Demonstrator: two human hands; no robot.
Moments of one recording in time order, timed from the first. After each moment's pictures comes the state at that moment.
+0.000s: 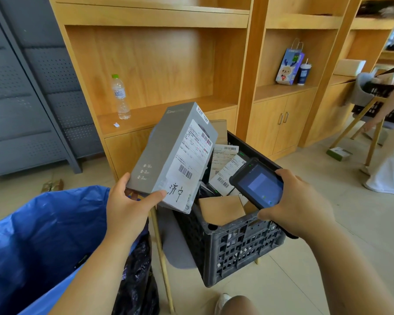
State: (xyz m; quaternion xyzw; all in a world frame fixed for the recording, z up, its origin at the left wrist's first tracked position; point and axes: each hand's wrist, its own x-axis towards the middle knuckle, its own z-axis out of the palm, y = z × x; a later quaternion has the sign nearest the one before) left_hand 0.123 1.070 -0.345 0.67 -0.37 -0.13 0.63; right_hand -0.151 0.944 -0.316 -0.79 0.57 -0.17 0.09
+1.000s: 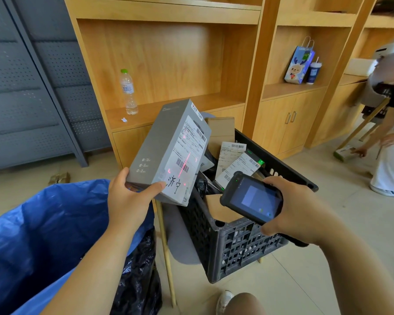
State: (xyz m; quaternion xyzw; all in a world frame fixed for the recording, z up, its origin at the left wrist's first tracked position) left_hand 0.143 1.070 -0.355 0.70 -0.34 -0.10 0.62; right_hand -0.149 0.955 -0.307 -0.87 0.45 -0.12 0.17
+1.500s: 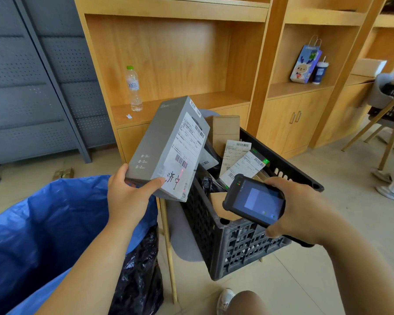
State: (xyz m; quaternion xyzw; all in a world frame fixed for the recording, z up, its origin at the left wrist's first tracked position) left_hand 0.161 1.073 -0.362 0.72 -0.32 -0.09 0.61; right_hand -0.142 0.959 -0.304 -0.88 0.44 -0.08 0.13
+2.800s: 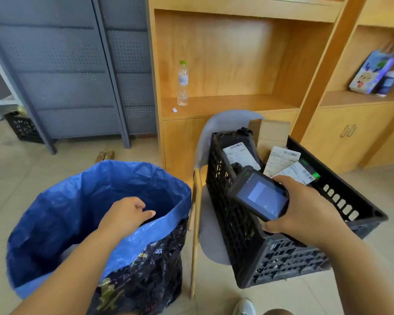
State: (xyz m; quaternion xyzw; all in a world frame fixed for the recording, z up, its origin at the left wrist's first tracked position) left_hand 0.241 1.163 -0.405 0.91 -0.28 -0.17 0.26; right_hand -0.059 0.969 -0.314 -0.90 0.39 -0.10 0.15
